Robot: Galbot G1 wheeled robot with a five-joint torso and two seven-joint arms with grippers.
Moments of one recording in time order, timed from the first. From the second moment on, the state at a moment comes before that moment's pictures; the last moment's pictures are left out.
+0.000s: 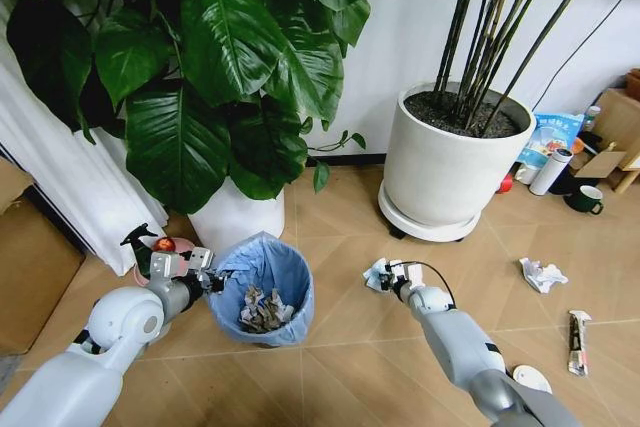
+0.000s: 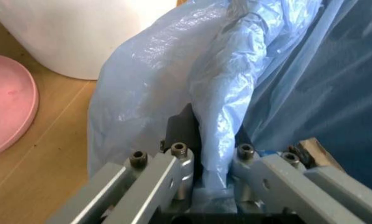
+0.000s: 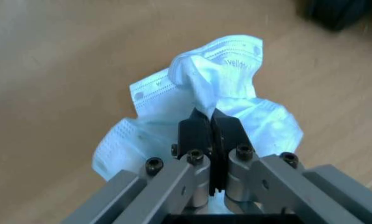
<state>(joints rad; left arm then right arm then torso) 1.16 -0.85 -0.36 -1.91 -0.85 0.74 -0.07 -0.70 1.34 0.26 0.81 0.27 -0.19 -0.23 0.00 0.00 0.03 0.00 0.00</state>
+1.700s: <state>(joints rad) 1.10 -0.89 -0.29 -1.90 -0.84 0.74 -0.08 -0.94 0.96 -0.14 2.01 0.62 -0.41 -0.15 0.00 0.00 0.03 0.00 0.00</state>
